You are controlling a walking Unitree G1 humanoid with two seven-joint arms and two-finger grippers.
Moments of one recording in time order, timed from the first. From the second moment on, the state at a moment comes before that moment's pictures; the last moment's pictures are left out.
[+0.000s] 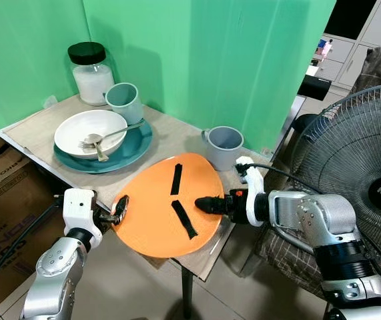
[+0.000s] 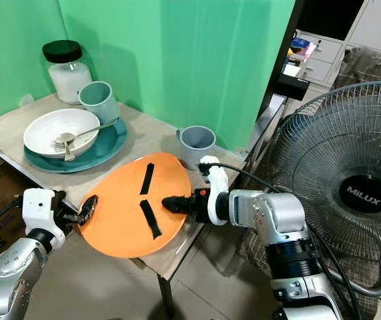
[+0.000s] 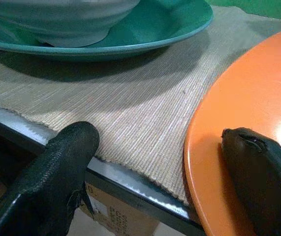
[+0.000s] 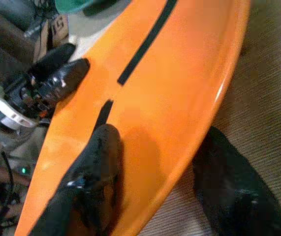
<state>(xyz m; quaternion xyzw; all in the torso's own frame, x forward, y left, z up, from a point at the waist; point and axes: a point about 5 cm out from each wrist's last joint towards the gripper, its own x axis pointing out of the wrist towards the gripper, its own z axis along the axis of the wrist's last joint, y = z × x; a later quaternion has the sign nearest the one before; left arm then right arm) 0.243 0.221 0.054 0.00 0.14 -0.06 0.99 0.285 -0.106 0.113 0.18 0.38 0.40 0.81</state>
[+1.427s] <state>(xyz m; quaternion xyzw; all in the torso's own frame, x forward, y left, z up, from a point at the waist) 0.254 0.211 0.083 0.00 0.06 -0.08 0.99 0.272 -0.122 0.125 0.23 0.34 0.41 0.81</state>
